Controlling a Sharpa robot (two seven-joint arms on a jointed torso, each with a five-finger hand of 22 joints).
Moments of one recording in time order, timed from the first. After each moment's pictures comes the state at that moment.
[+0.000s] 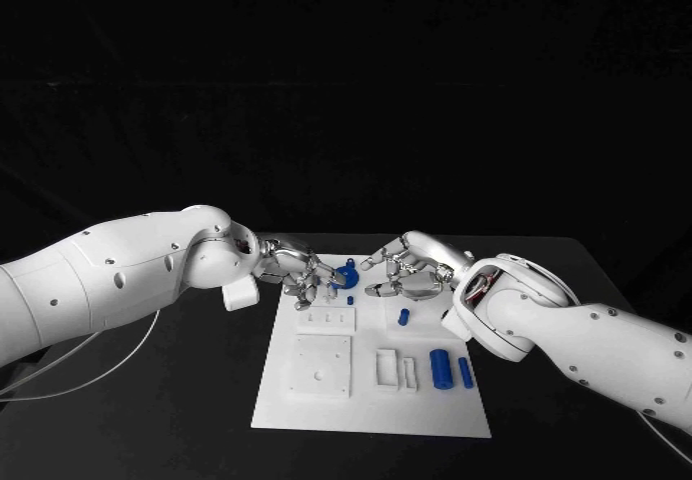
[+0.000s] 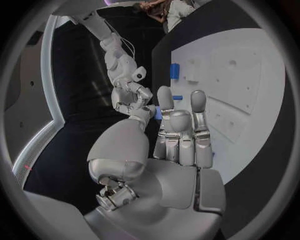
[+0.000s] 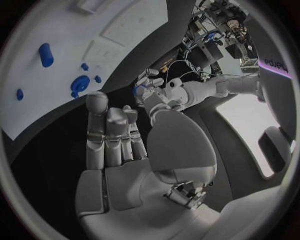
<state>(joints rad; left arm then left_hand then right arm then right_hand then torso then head) 1.48 -0.61 -0.16 1.17 -0.39 0.46 -0.23 1.07 0.09 0.22 -0.02 0.57 1.18 0.04 0.07 0.81 1.48 -0.05 0.48 0.22 1.35 -0.13 1.24 0.55 0.02 1.25 -0.15 0.40 1.31 1.03 -0.79 0.26 1.61 -1.30 -0.26 -0.03 1.30 -0.11 0.14 -0.12 0.45 1.03 0.11 0.07 0.06 1.18 0.01 0.99 1.02 1.43 -0.07 1.02 1.02 0.11 1.47 -0.08 0.49 1.31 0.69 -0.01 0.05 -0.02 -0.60</state>
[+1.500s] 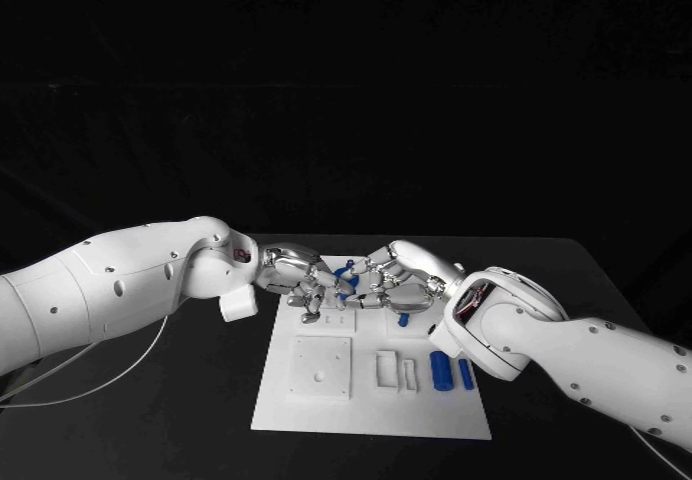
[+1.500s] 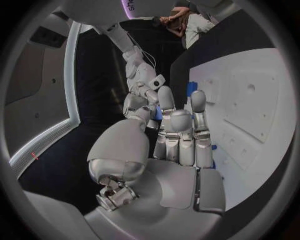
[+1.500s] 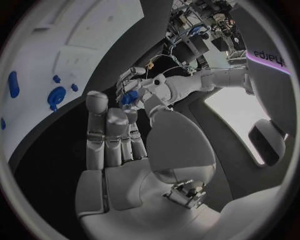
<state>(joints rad) 1.46 -0.62 -0.17 1.18 -0.34 0.62 -0.08 1.08 0.09 0.22 -0.02 0.55 1.18 0.04 0.06 0.79 1.48 -0.05 0.47 0.23 1.34 -0.12 1.24 0.56 0.02 1.25 -0.14 0.38 1.31 1.01 -0.79 0.25 1.68 -1.23 -0.29 0.04 1.29 -0.08 0.12 -0.10 0.37 1.04 0.11 0.07 0.06 1.18 0.01 1.00 1.03 1.43 -0.07 1.02 1.02 0.11 1.47 -0.08 0.49 1.31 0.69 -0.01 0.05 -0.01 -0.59</state>
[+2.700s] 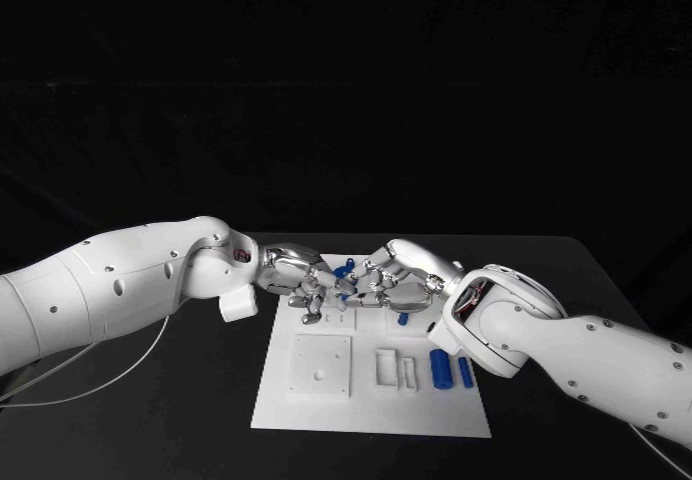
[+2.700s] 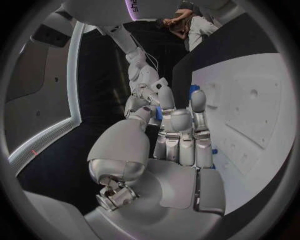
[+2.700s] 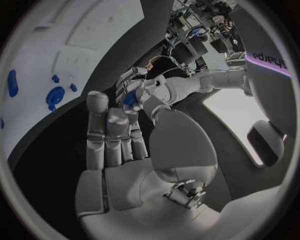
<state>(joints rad) 1.46 -0.62 -0.17 1.18 -0.32 0.64 -0.07 1.09 0.09 0.22 -0.02 0.55 1.18 0.04 0.06 0.79 1.48 -0.05 0.46 0.23 1.33 -0.12 1.23 0.56 0.02 1.25 -0.14 0.37 1.31 1.02 -0.78 0.25 1.67 -1.24 -0.29 0.06 1.29 -0.07 0.36 -0.18 0.19 1.19 0.08 0.06 0.06 1.19 -0.02 1.00 1.04 1.43 -0.08 1.02 1.03 0.11 1.47 -0.10 0.49 1.31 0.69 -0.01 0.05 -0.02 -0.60</state>
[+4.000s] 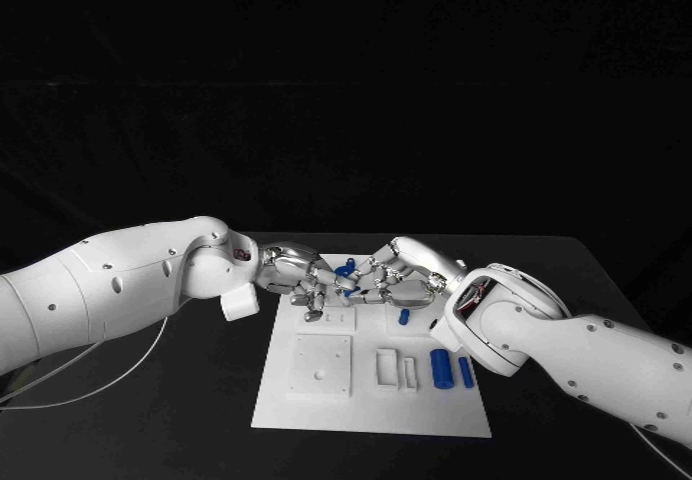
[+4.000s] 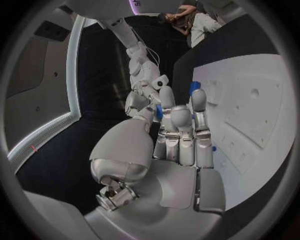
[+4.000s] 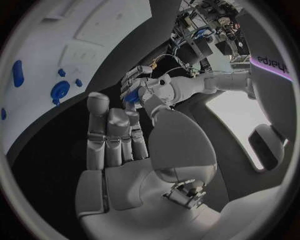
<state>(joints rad) 1.46 -0.63 -0.18 1.19 -0.27 0.60 -0.11 1.14 0.07 0.14 0.03 0.24 1.15 0.04 0.06 0.29 1.47 -0.05 0.39 0.20 1.33 -0.11 1.20 0.53 0.02 1.25 -0.13 0.32 1.31 1.01 -0.78 0.25 1.66 -1.27 -0.31 0.04 1.28 -0.04 0.25 -0.15 0.22 1.23 0.07 0.06 0.06 1.21 -0.04 1.01 1.07 1.44 -0.09 1.02 1.05 0.11 1.46 -0.11 0.52 1.31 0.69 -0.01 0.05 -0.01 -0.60</state>
